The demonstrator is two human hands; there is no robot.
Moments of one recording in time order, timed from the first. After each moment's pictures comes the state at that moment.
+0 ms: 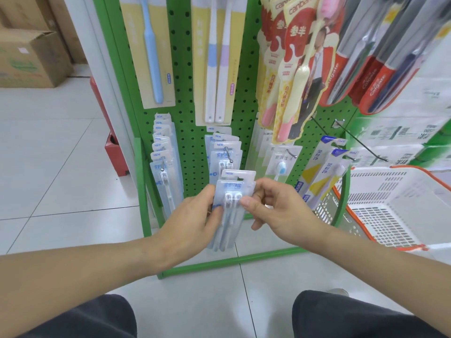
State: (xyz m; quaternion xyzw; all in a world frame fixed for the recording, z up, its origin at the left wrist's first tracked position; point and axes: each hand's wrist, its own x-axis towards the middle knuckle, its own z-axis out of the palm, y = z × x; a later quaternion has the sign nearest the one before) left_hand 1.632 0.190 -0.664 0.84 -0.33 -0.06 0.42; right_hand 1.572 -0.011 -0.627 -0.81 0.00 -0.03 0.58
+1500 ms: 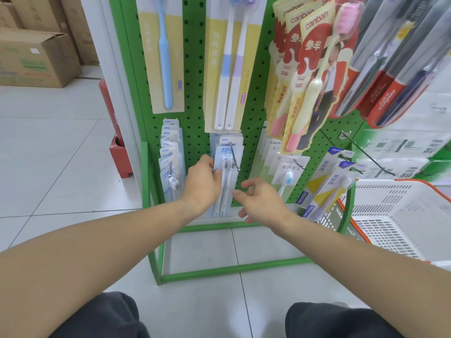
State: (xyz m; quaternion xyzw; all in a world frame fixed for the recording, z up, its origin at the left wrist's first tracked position) left_hand 1.723 0.137 -0.670 0.88 -0.13 0.05 0.45; right_hand 1.635 0.010 -0.645 -0.86 0.19 0.02 0.48
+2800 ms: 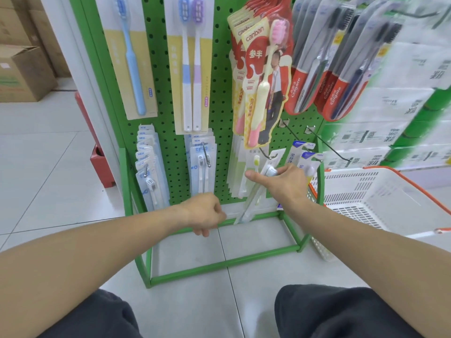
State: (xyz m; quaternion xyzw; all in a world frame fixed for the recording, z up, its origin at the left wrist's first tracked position) left_hand 1.674 0.124 -0.663 0.90 -0.25 -0.30 0.20; right_hand 1.603 -0.069 -0.626 -0.81 0.34 -0.18 0.45
